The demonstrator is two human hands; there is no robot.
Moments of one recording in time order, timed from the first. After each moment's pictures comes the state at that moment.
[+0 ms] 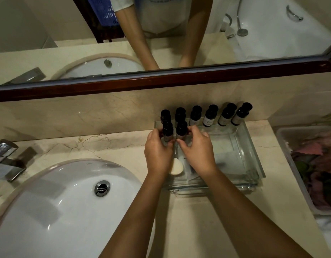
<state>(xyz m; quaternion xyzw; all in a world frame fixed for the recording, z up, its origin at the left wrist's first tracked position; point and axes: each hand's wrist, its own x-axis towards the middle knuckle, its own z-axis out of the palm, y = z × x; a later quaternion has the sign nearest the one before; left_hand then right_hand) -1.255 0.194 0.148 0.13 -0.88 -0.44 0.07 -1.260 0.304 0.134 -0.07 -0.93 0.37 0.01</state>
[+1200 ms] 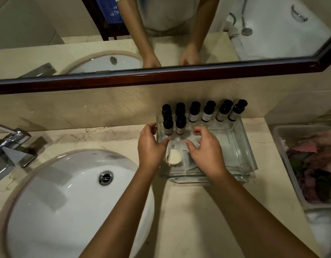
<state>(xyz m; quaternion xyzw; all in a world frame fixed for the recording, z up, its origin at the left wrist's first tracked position) -1.237 0.176 0.169 0.15 -0.88 -0.46 0.04 -1.226 0.321 0.167 -0.06 -0.92 0.40 0.01</state>
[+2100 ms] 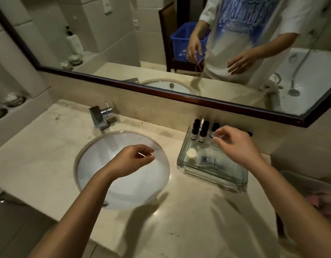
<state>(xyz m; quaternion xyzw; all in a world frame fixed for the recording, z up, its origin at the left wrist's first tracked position) -1.032 0.102 0.340 0.14 -0.88 -0.44 -0.10 -1.158 0.368 0.354 0.20 -0.92 0.33 -0.05</state>
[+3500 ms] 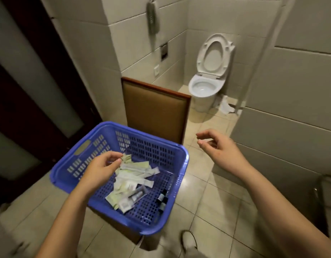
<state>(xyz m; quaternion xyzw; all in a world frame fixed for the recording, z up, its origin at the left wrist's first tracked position) -0.073 0.090 0.345 0.81 -0.36 -0.26 0.38 -0.328 -0.090 0.385 0.78 -0.36 0.25 -0.44</state>
